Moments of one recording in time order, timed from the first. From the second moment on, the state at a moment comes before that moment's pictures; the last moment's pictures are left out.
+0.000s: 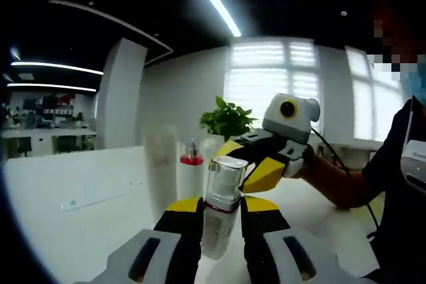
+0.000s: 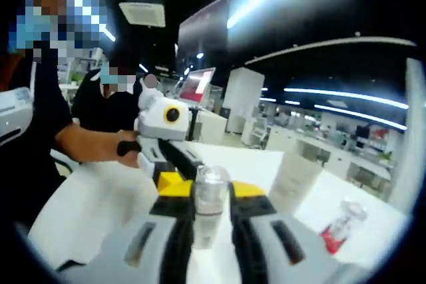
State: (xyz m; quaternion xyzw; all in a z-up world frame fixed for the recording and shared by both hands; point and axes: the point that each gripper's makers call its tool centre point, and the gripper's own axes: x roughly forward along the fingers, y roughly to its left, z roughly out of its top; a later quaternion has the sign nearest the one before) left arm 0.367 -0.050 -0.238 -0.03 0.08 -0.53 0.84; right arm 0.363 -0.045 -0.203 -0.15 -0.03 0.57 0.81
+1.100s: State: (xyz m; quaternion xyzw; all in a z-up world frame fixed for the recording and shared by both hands) left arm 0.388 -0.062 -0.271 -0.02 0.10 -0.52 0.85; right arm 0.386 -0.061 -0.239 -0.27 0.00 0.51 0.82
